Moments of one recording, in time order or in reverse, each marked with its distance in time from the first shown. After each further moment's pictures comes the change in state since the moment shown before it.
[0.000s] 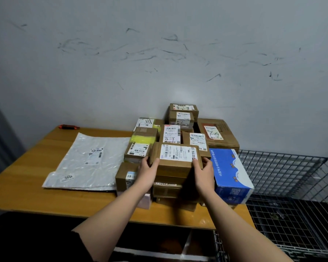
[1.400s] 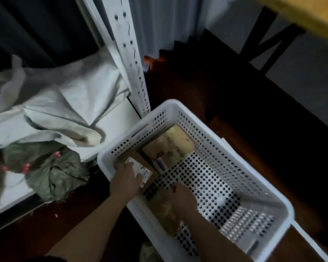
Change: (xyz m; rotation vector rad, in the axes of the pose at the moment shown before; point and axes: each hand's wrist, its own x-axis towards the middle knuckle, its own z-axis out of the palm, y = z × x) left_hand -0.168 -0.697 -0.329 0.472 0.485 -0.778; right_hand -0.403 0.445 0.499 -0.986 -1.345 -0.263
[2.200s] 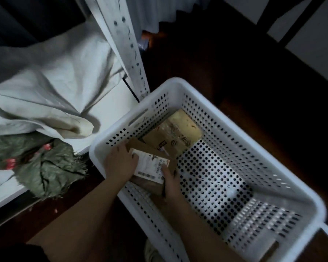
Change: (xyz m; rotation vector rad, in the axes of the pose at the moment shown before) left_hand 0.080 -0.025 0.037 0.072 0.143 -0.041; right_hand 0.078 -0.019 0.082 1.351 -0.095 0.389
